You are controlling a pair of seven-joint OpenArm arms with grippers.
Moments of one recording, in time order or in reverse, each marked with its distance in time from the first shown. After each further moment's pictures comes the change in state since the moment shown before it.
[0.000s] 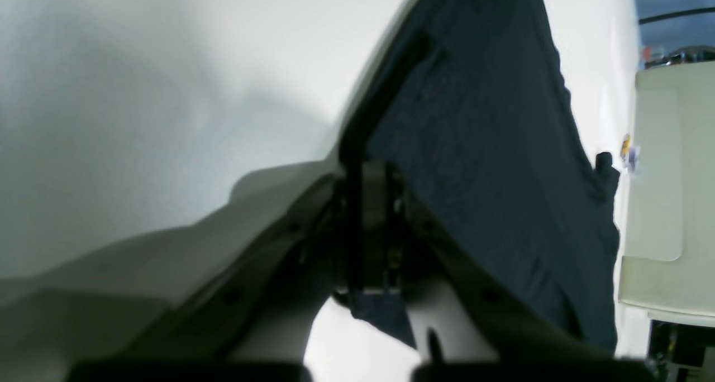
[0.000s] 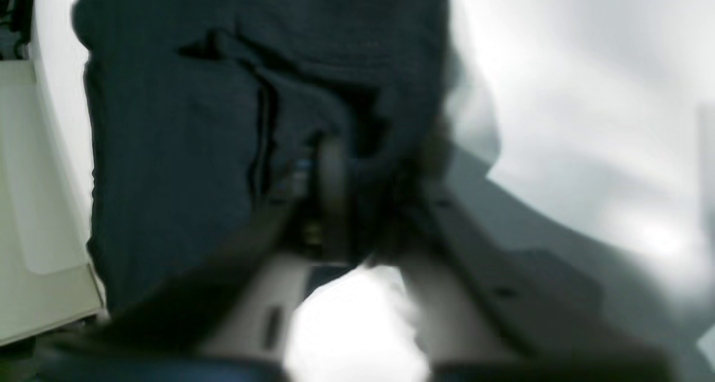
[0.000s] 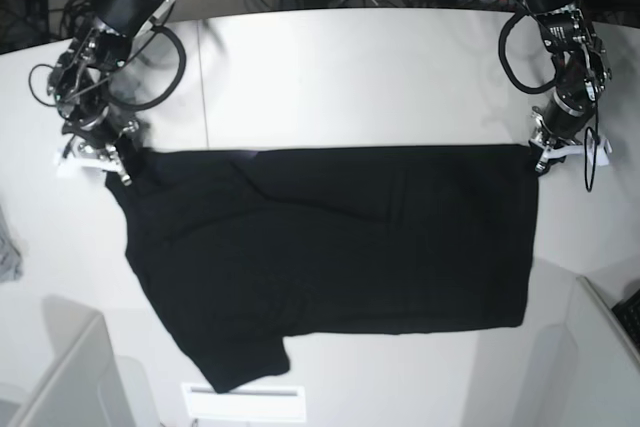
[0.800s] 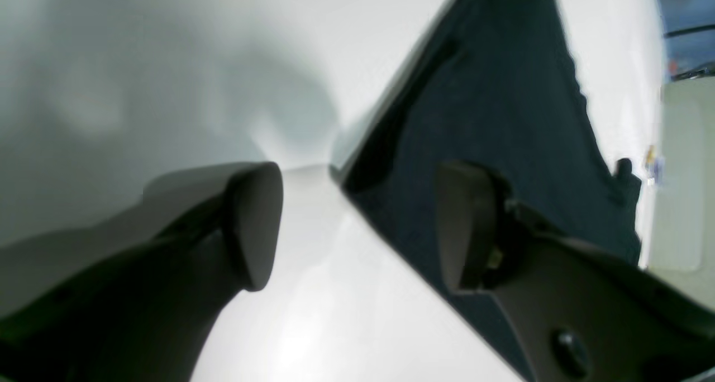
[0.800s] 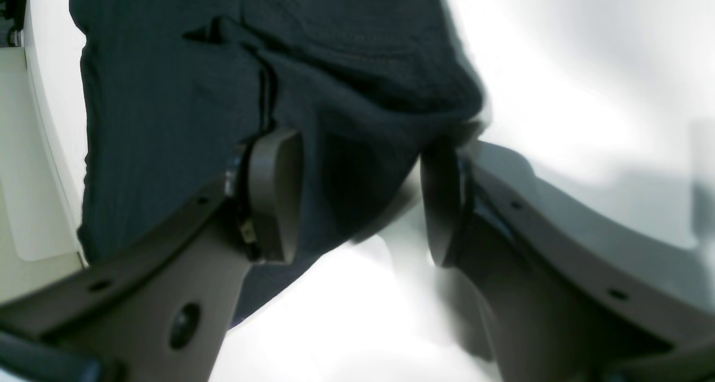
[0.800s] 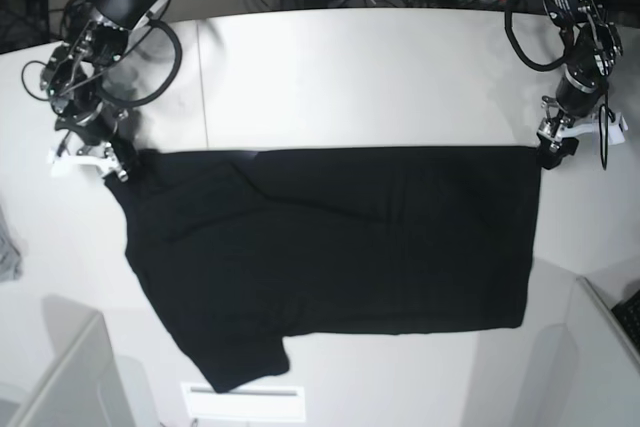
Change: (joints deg) left arm 6.4 1.0 -4.3 10.0 -1.1 1.5 1.3; right arm -1.7 0.0 0.0 4.9 0.0 -0.2 -3.3
